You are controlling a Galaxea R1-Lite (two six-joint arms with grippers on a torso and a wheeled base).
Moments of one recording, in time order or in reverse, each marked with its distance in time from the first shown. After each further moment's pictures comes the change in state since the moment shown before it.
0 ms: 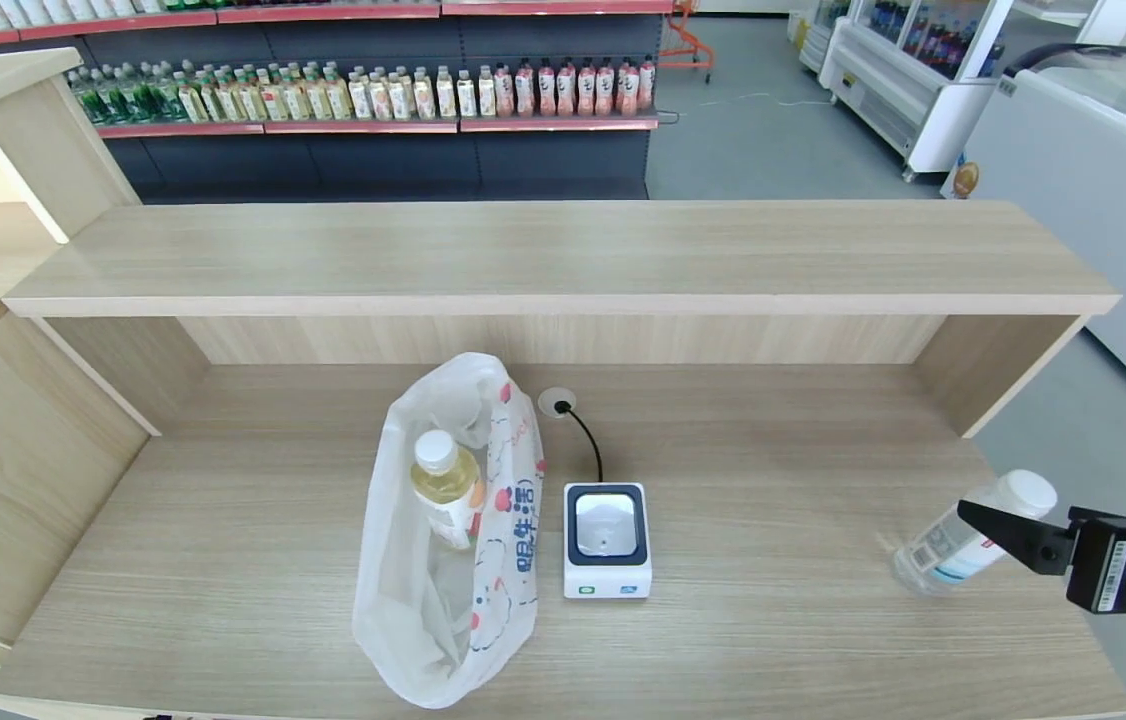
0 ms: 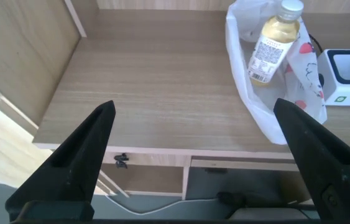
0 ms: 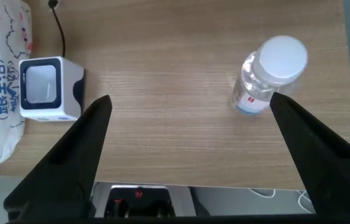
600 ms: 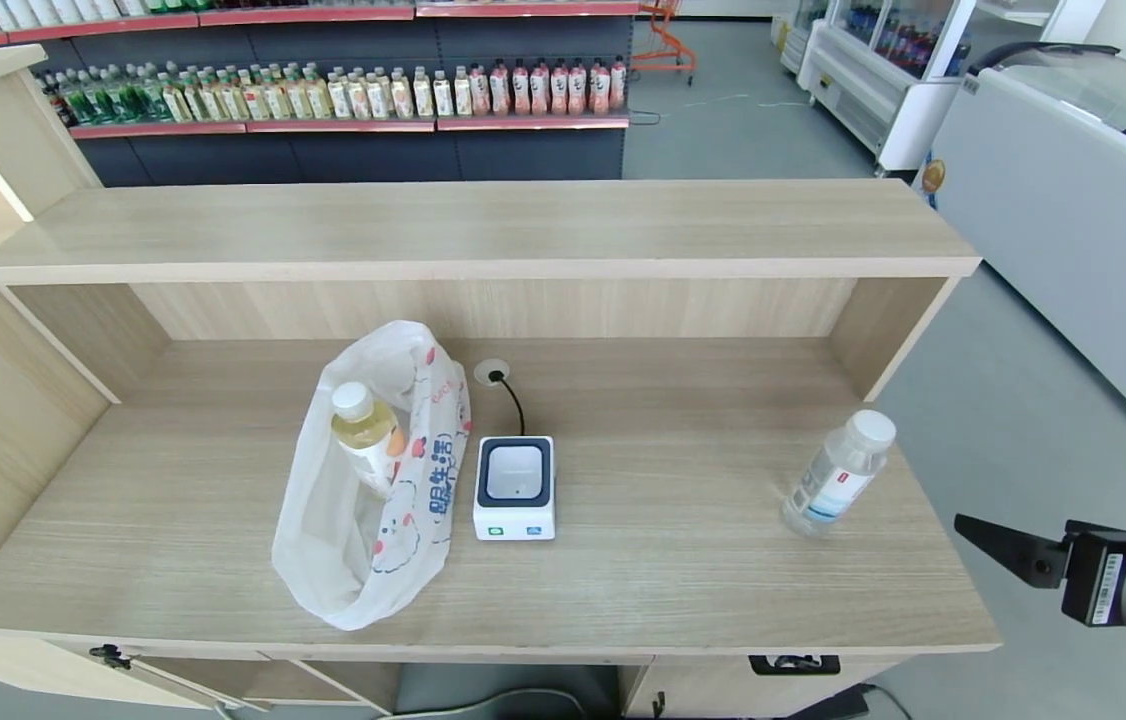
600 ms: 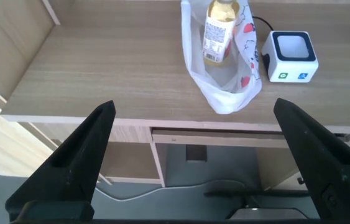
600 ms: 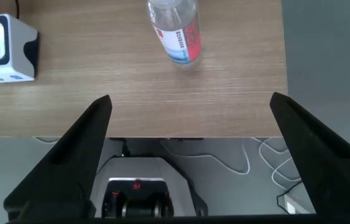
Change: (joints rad) left arm -0.001 0.000 0.000 0.000 0.000 -0.001; right arm 0.001 0.011 0.023 0.000 -0.010 0.000
